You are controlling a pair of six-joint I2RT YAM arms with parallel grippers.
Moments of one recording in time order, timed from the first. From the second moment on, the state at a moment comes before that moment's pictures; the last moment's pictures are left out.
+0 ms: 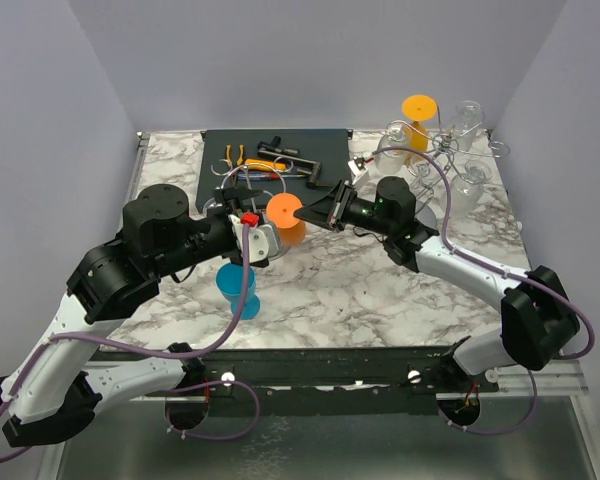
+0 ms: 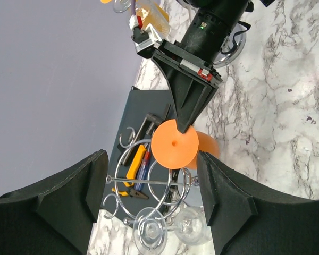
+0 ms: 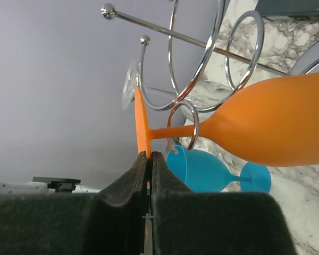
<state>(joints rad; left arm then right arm) -0.84 0.93 1.51 -0.83 0.16 0.76 0.64 1.44 0.92 0.46 -0.51 1.13</state>
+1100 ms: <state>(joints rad) -0.84 0.98 1.32 -0.79 0.18 0.83 0.64 1.49 1.01 0.33 -0.40 1.10</state>
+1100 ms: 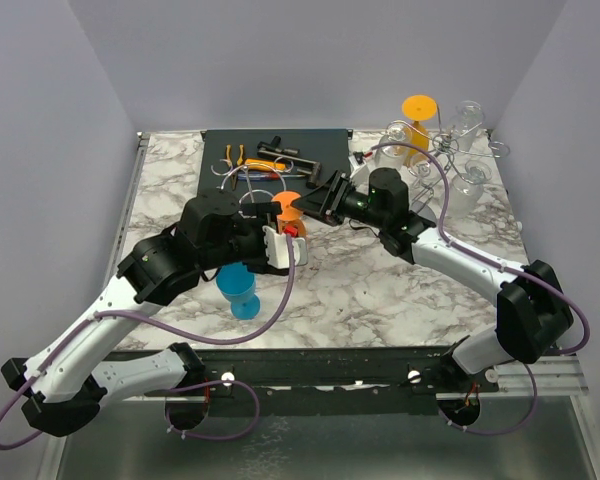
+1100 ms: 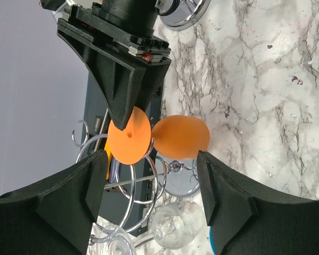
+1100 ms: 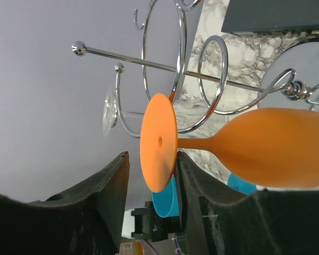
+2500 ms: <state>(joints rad) -0.83 0.77 1.28 -1.15 -0.08 0.46 0.79 1.21 1.31 -0.34 -0.23 0.78</state>
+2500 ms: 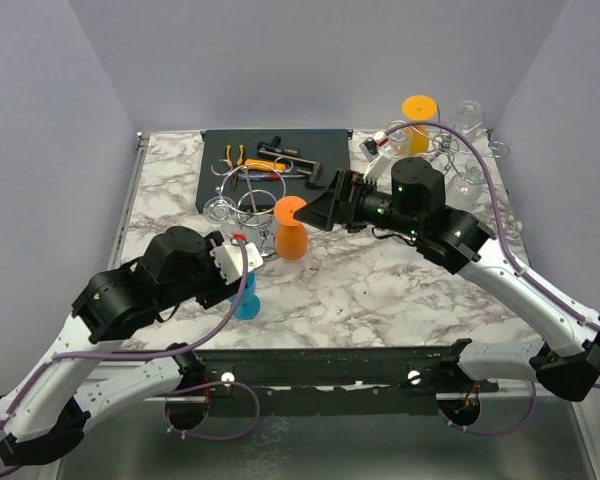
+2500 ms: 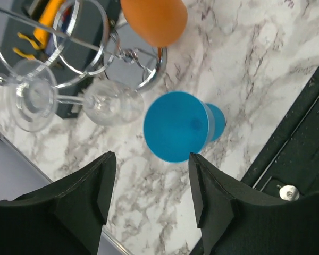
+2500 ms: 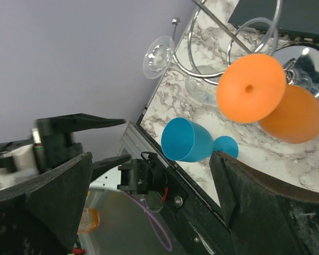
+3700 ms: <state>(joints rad) -0.82 0.65 1.49 -0.96 -0.21 0.56 1.13 1.89 1.67 -0.64 0.09 0.52</state>
